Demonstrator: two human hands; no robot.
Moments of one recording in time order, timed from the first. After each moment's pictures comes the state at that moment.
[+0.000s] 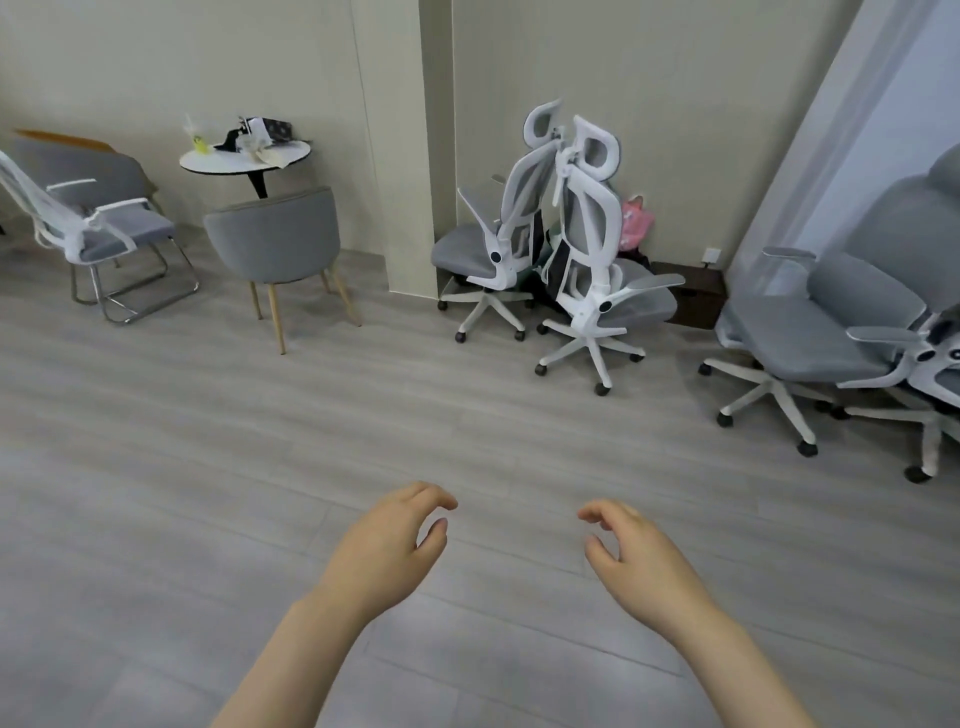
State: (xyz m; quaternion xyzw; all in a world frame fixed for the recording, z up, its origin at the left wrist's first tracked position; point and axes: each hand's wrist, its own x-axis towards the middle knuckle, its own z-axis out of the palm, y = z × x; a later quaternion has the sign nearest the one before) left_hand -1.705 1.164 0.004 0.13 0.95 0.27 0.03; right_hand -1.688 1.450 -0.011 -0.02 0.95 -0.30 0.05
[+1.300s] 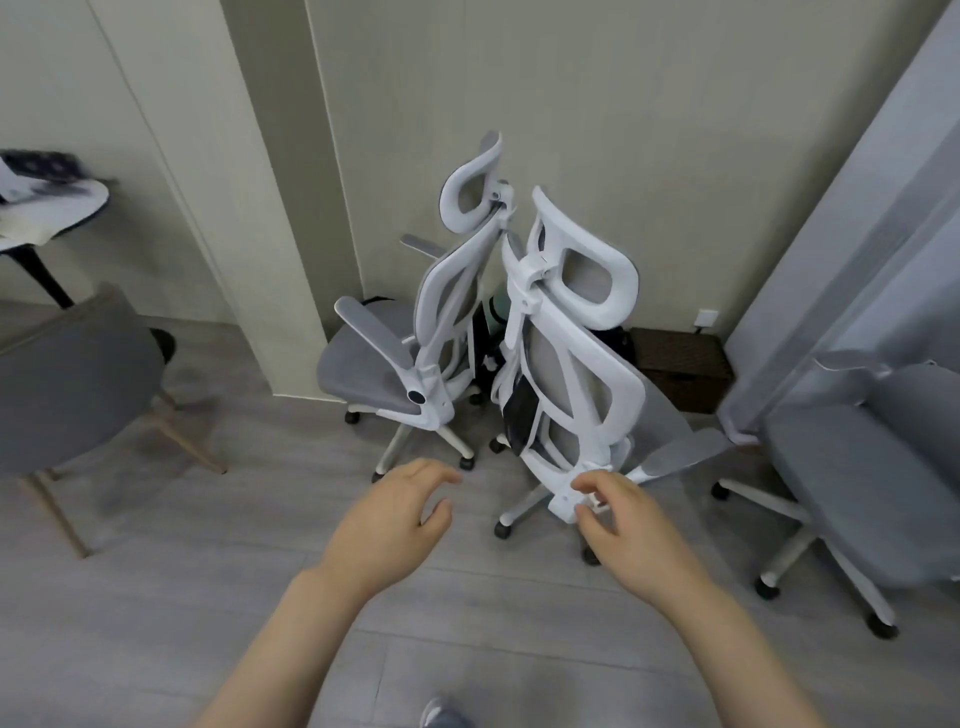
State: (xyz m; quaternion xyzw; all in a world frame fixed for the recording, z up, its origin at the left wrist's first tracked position) left_hand -2.654 1.331 0.007 0.24 0.93 0.28 0.04; right_hand -2.586 1.594 0.020 0.05 0.94 -0.33 0.01
